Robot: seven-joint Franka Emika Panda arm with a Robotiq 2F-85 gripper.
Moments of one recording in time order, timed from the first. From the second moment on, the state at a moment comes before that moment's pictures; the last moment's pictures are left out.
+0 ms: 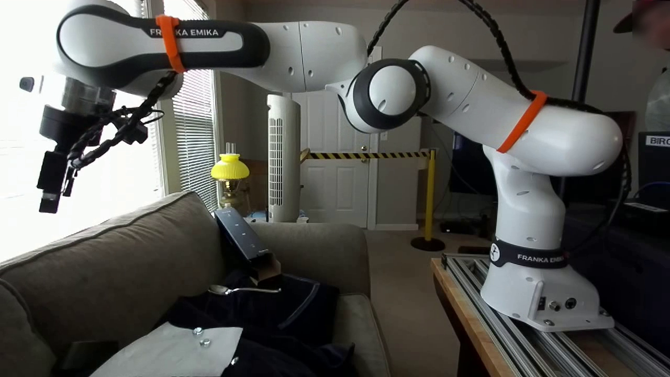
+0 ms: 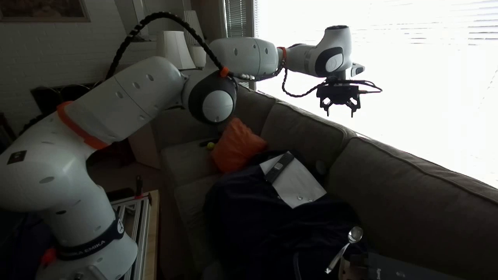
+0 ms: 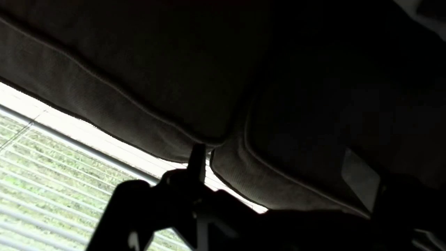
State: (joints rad) arm 0.15 1.08 0.03 -0.58 -0.01 1.98 -0.53
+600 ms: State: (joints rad) arm 0.15 1.01 0.01 -0.58 -0.02 1.76 -0.41
